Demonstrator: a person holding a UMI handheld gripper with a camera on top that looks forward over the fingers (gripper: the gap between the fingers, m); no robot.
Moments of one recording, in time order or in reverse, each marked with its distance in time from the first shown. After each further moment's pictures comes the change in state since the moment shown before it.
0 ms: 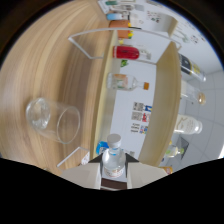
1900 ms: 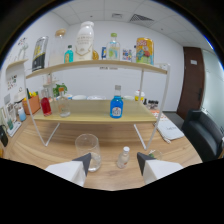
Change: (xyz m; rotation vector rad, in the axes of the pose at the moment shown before) arm -0.076 0.001 -0.083 -0.174 -0.293 1.669
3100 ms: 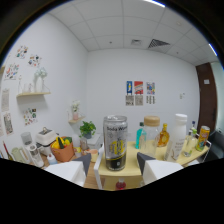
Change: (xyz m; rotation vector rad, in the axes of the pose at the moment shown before) arm -0.262 -0.282 -0.044 0.308 -0.190 0.008
